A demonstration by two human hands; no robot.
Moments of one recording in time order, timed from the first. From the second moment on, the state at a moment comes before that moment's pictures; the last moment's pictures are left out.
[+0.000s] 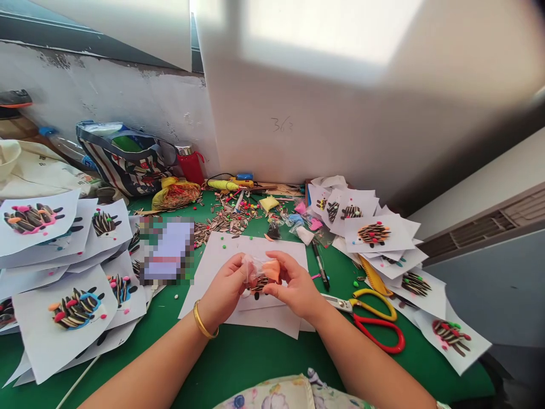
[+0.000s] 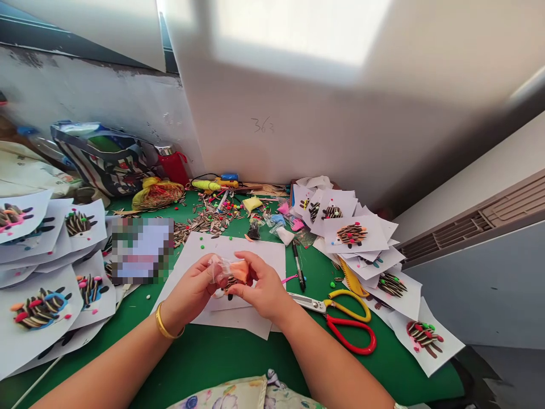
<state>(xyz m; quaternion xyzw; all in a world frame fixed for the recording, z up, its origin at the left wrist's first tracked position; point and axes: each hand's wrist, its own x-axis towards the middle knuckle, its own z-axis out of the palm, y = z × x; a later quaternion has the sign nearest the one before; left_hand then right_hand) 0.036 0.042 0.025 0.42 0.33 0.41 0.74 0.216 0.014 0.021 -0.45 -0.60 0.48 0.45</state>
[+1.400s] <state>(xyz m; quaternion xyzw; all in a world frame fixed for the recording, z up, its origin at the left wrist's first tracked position) 0.019 0.066 0.020 0.61 0.50 0.43 0.43 0.280 0.046 0.021 -0.69 -0.69 0.12 0.18</state>
